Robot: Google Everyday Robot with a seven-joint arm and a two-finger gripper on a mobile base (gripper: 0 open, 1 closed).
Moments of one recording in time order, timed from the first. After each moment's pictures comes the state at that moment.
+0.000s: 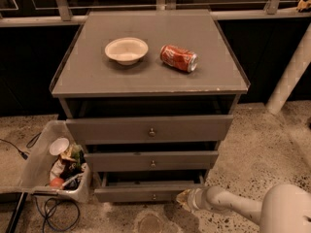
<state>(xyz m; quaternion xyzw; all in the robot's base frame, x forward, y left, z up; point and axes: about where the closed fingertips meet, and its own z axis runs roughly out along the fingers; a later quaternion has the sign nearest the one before) 0.542 -0.152 0.160 -0.52 0.79 0.13 0.31</state>
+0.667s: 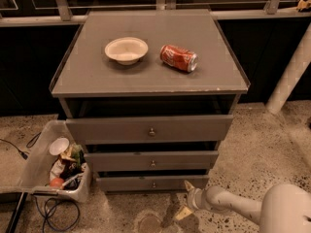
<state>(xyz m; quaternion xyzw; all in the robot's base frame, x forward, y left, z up) 0.542 -0.152 0.160 -0.52 0.79 0.14 0.31</state>
